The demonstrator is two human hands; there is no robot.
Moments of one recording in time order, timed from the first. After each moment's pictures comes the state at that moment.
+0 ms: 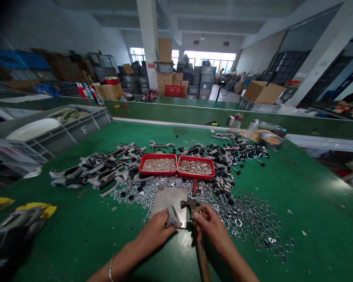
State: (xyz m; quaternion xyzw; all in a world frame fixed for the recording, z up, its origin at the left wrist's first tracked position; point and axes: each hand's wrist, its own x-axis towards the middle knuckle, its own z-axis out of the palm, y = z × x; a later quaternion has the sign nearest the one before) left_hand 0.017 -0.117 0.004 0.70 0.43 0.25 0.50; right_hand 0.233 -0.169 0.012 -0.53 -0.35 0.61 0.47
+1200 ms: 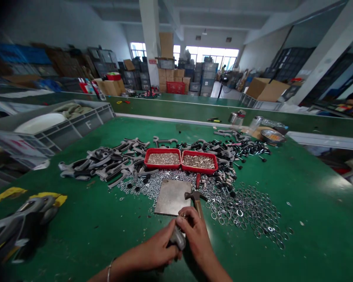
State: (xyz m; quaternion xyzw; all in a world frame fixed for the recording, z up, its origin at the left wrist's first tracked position) left_hand -0.008 -0.169 0.008 0.57 0.29 0.17 0.75; right_hand 0.151 -0.197 0.005 -0.54 -0.43 0.49 0.53
